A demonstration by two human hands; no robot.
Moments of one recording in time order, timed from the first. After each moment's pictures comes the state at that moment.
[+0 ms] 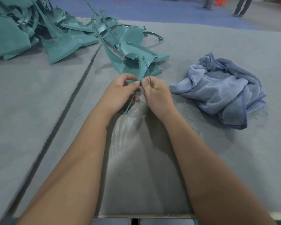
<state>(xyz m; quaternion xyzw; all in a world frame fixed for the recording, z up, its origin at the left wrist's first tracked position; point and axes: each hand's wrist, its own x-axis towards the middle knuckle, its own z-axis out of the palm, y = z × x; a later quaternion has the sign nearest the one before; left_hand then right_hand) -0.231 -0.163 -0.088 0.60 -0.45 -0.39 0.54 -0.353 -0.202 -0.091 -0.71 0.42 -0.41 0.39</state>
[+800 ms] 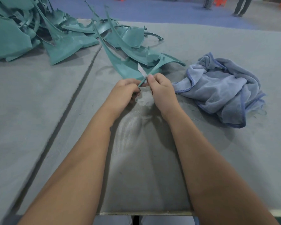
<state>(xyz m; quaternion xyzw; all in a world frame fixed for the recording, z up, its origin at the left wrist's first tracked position) -0.242 -0.163 -0.083 0.60 -0.44 -0.41 0.53 -0.361 -0.212 -0.090 -0.65 0.43 -0.44 0.45</state>
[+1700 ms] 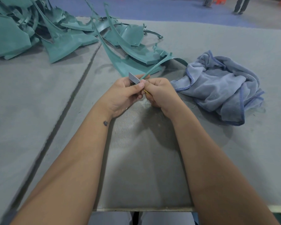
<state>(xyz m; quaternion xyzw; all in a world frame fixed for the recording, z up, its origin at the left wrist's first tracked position) -0.236 -0.162 -0.091 0.39 -0.44 -0.56 0.58 -0.370 -0.204 -0.082 -0.65 0.35 -0.34 0.59</state>
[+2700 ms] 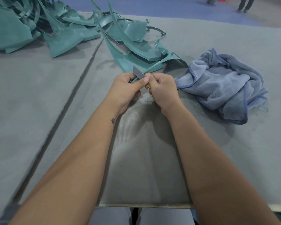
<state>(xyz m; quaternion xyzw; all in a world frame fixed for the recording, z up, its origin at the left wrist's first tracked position) -0.246 -0.166 -0.095 0.48 -0.41 -0.45 0.62 -0.360 -0.208 -0.093 -0.66 0.42 -0.43 0.45</state>
